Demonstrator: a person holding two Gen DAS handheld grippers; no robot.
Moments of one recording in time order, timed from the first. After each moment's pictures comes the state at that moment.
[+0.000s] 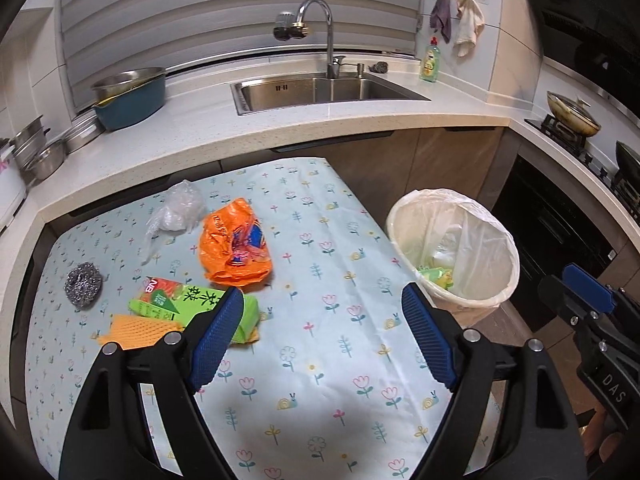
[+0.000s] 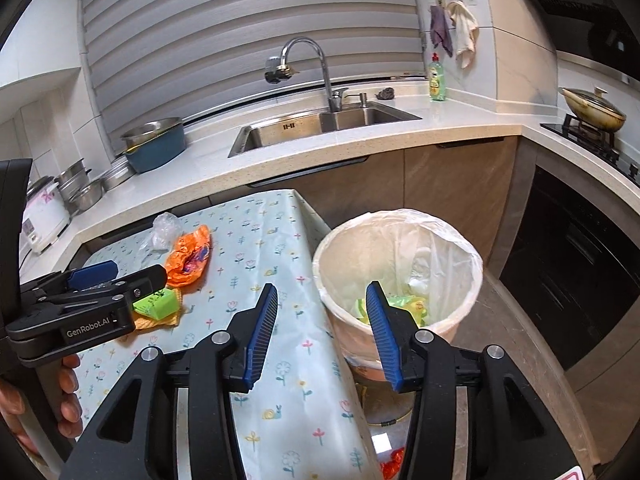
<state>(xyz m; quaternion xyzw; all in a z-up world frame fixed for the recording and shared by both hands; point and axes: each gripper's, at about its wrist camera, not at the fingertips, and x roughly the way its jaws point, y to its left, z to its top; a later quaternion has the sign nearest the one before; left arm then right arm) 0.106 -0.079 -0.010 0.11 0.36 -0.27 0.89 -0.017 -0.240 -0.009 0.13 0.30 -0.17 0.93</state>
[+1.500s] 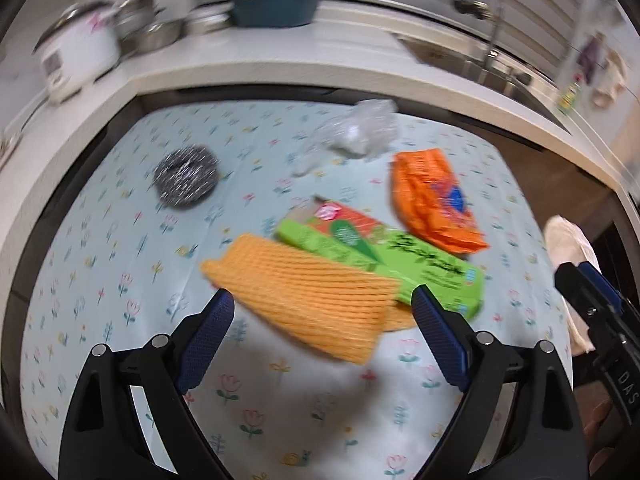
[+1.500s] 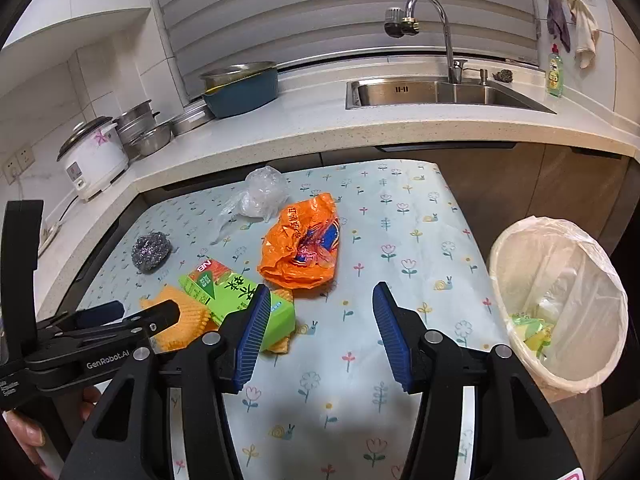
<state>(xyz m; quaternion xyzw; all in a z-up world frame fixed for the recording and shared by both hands) 0.192 0.068 -0.077 -0.01 0.46 -0.08 0.88 0.125 -0.140 -0.056 0.11 0.36 -0.02 0.93</state>
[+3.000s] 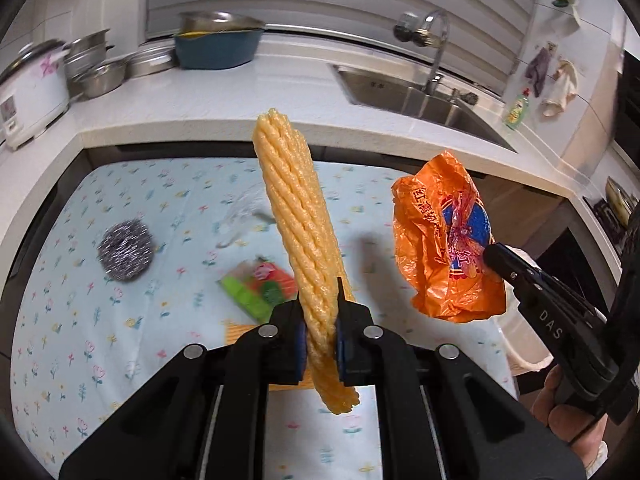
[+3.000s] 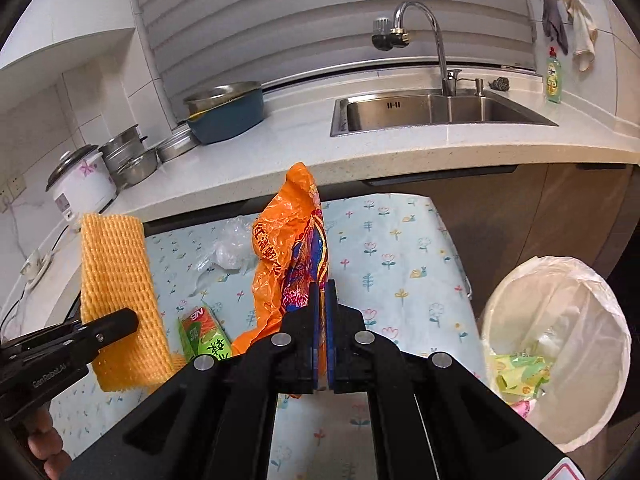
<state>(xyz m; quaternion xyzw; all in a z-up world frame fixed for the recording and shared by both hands) 0.204 0.009 -0.020 -0.01 0.41 -0.19 0.89 0.171 -0.183 -0.036 0.13 0.33 -0.03 0.93</state>
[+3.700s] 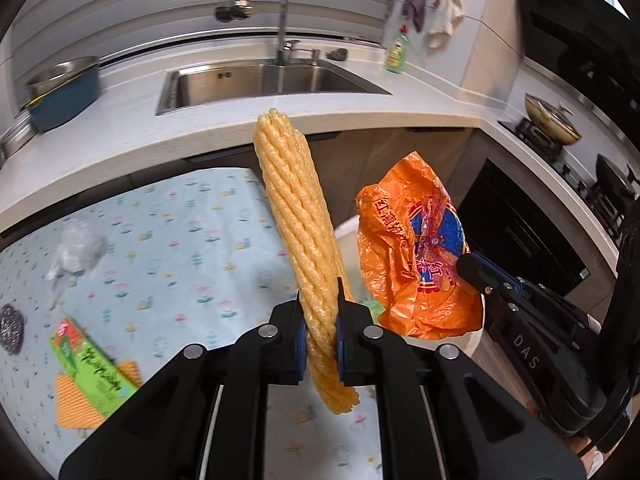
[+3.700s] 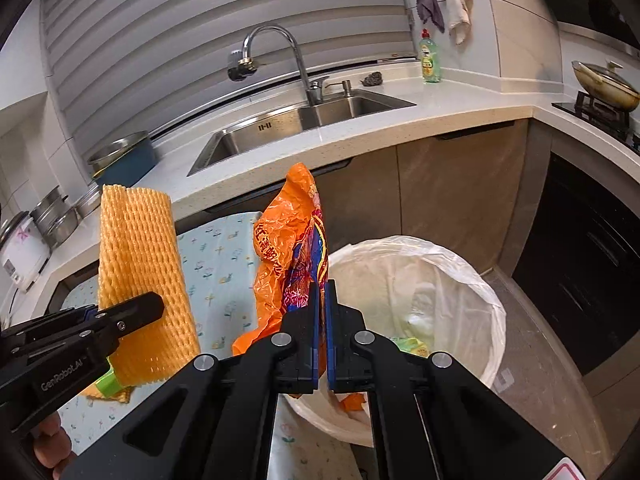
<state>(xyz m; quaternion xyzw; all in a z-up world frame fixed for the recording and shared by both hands) 0.160 -0.200 -0.027 0.08 0.40 -0.35 0.84 0.075 -0.341 -0.043 0.18 0.31 -0.18 0.91</state>
